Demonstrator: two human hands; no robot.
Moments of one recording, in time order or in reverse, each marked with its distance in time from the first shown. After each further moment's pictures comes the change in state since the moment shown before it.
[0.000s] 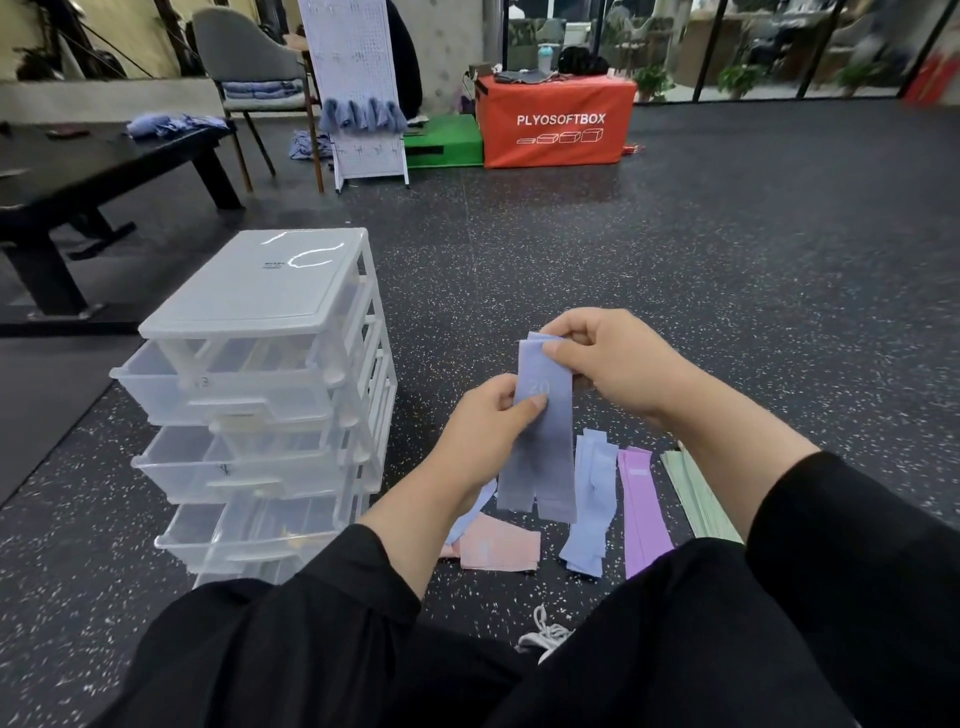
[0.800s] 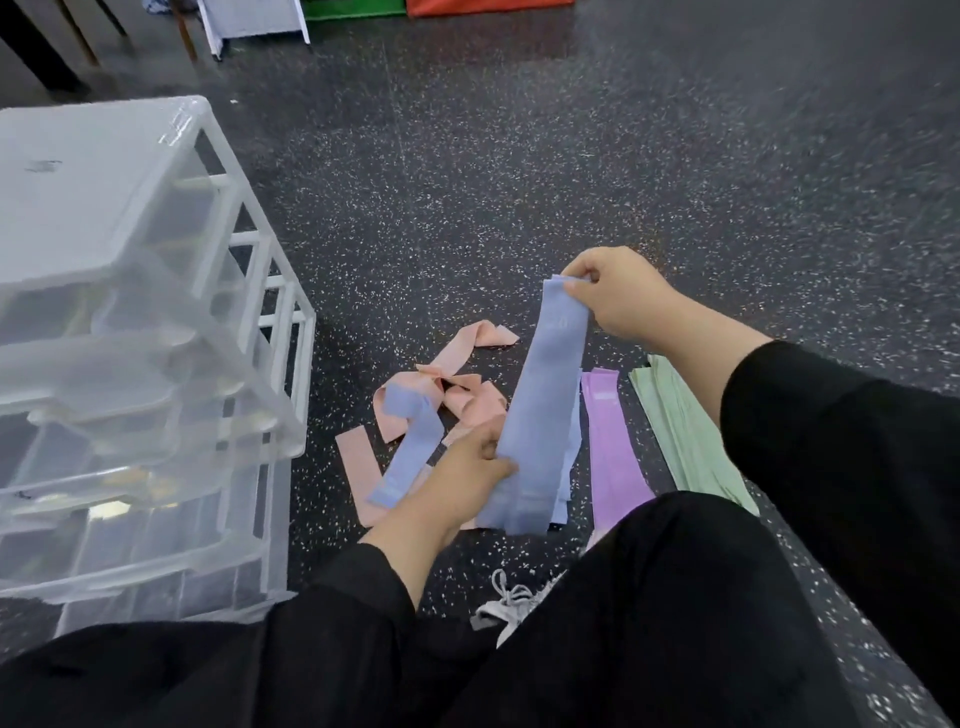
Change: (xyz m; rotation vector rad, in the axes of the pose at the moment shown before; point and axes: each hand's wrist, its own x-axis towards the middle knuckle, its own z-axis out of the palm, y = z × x) left_hand 0.055 -0.170 0.051 0.086 -0.185 -0.439; right_hand 0.090 0.169 -0.034 -0.407 0.070 0.245
